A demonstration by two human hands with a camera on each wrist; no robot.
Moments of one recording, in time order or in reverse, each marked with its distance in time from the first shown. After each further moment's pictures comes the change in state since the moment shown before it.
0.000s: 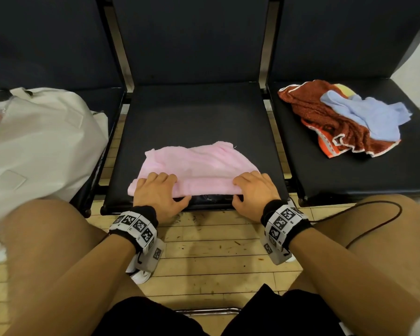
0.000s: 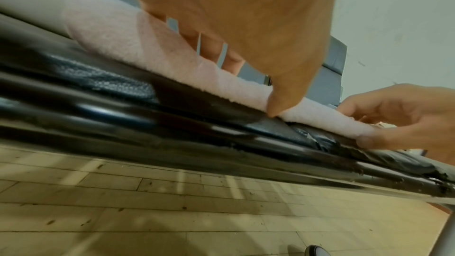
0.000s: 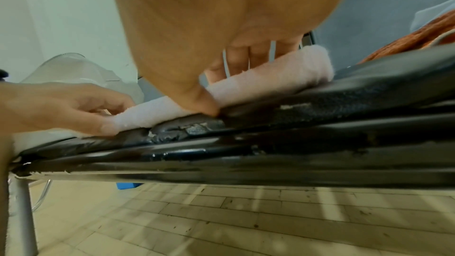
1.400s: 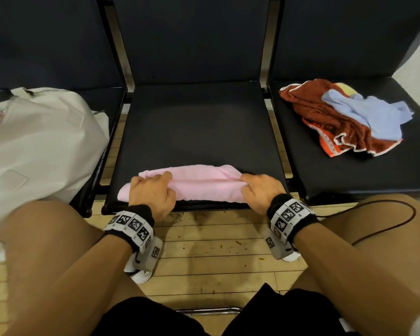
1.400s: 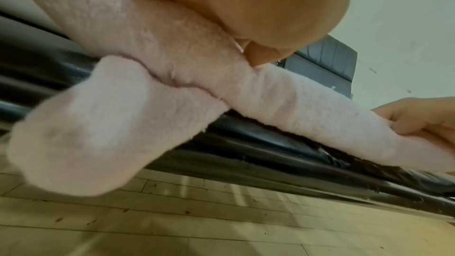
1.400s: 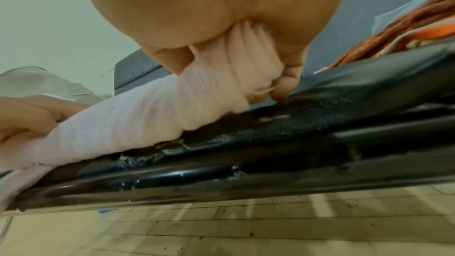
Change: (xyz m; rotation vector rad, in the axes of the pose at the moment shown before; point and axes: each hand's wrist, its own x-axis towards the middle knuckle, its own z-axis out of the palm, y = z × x) left_hand -0.003 -0.009 -0.012 -0.055 -0.042 -0.032; right_hand -0.001 0.010 -0.015 0.139 -0.057 0.068
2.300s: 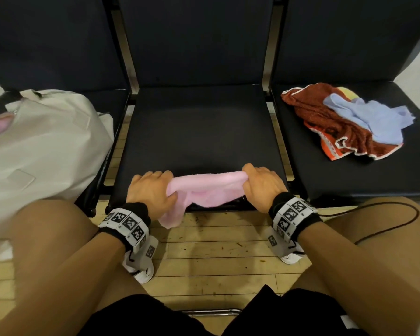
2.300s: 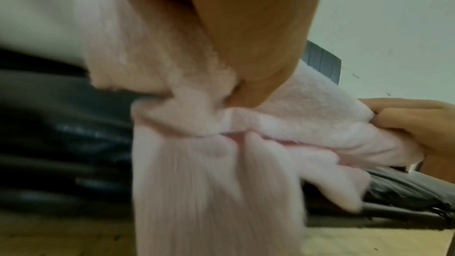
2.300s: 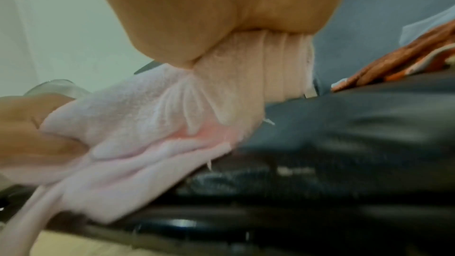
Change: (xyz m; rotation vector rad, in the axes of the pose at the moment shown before) left_hand 0.000 -0.008 -0.017 0.054 0.003 0.043; right_hand 0.007 -0.005 -0.009 -0.035 0.060 -0.018
